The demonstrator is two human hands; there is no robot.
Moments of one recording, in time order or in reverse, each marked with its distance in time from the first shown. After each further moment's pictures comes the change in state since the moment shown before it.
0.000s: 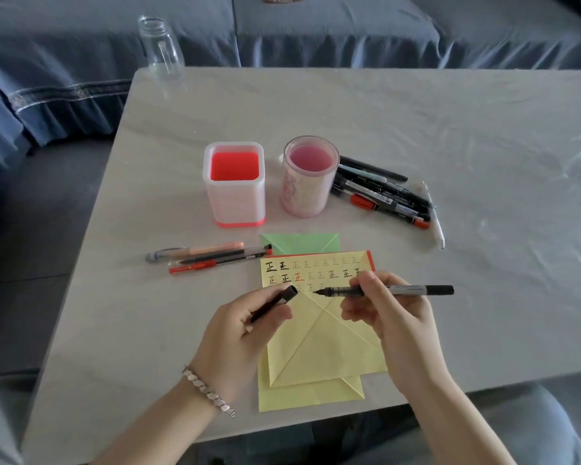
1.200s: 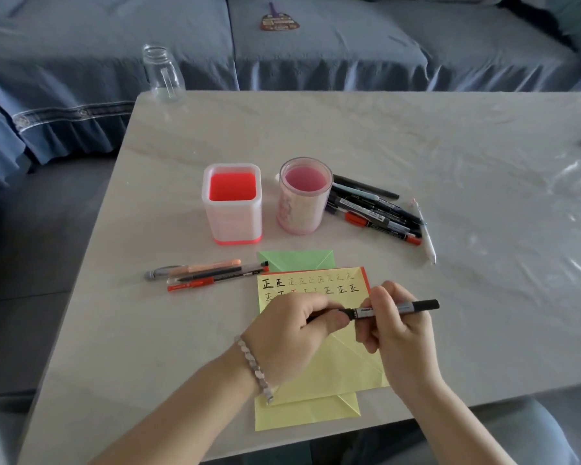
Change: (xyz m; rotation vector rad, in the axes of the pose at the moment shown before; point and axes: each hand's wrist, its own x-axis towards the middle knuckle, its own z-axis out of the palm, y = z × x) left_hand 0.026 0.040 0.025 0.048 -0.363 0.088; right_hand 0.007 0.002 -0.008 -0.168 0.056 -0.205
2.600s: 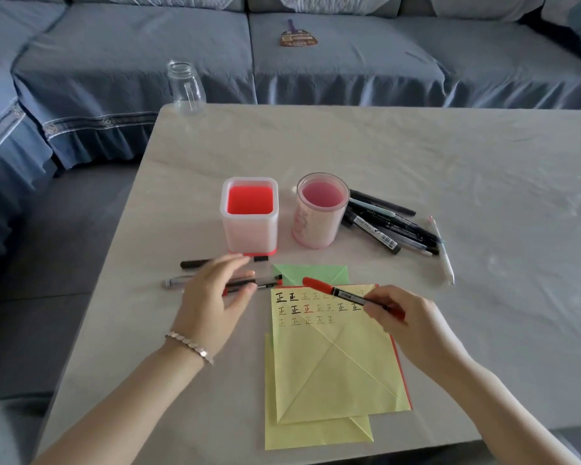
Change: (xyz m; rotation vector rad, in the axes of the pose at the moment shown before) left_hand 0.000 -0.081 -0.073 0.503 0.550 0.082; right_hand 0.047 0.010 -0.028 -0.846 -0.315 -0.064
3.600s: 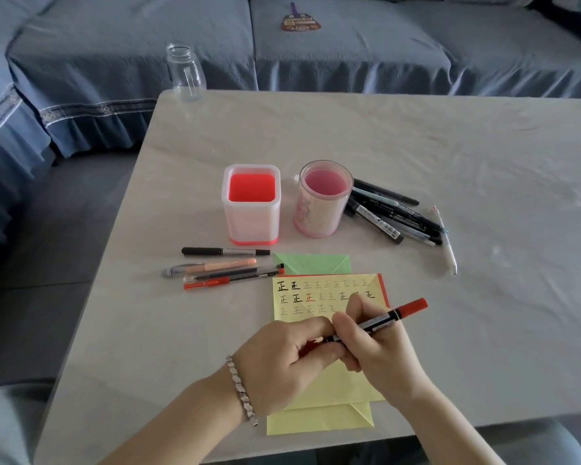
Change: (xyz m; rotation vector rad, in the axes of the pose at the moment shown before) left_hand -0.039 0.081 0.006 -0.535 -0.578 0.035; right_hand -0.029 -0.041 0.040 0.836 -0.108 -0.068
